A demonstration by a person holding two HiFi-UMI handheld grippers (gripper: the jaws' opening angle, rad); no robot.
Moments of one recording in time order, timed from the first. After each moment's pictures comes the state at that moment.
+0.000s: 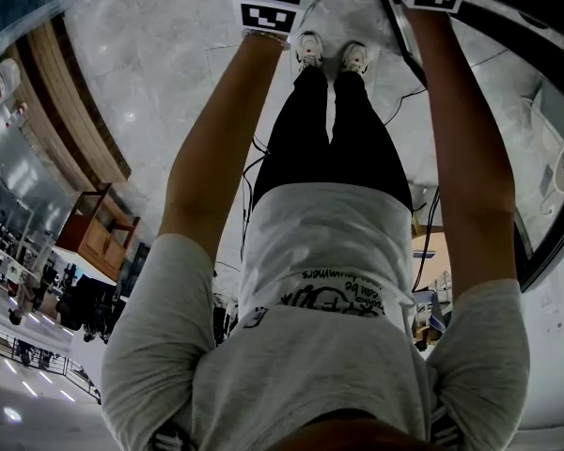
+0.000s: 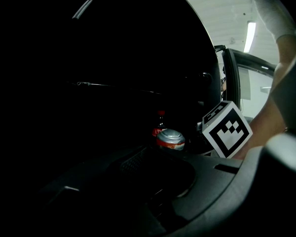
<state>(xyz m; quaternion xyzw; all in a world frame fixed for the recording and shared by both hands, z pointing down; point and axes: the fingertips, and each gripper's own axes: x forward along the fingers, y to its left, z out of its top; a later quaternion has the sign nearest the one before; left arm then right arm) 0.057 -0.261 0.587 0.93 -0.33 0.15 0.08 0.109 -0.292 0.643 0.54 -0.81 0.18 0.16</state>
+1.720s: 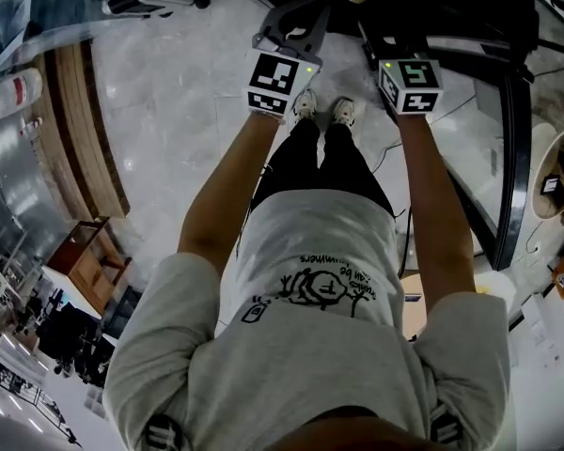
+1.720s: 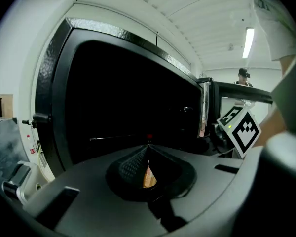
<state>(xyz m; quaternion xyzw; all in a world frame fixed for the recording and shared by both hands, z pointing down) 0.041 -0.201 0.489 0.93 -0.34 0.12 0.07 0.119 -0.189 0.560 0.53 -0.81 0.17 0.16</state>
